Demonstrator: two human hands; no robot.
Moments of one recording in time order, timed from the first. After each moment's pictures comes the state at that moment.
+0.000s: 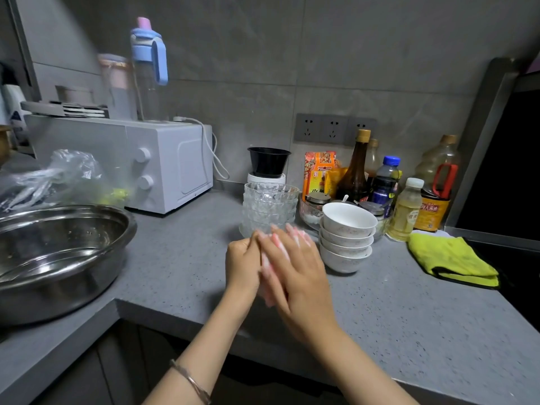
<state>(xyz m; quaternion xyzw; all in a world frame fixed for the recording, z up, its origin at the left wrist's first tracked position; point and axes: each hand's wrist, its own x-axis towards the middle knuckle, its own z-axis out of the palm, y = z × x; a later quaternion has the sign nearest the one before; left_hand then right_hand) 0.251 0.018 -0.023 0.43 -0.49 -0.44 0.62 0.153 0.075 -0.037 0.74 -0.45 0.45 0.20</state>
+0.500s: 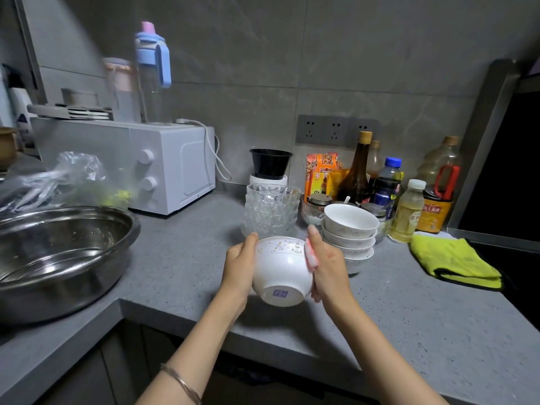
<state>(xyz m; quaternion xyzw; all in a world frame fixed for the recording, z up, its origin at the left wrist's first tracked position) 0.260 0.033 -0.011 0.42 -0.45 -0.51 0.60 0.137 0.070 -0.004 0.51 -0.46 0.65 -0.32</state>
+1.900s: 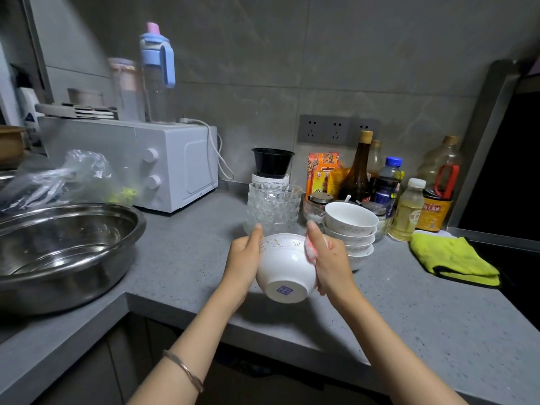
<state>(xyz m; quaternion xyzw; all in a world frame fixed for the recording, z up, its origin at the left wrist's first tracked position) 0.263 0.038 -0.003 0.44 -0.51 -0.47 0.57 0.133 0.073 0.002 0.56 -0.47 0.63 -0.28</state>
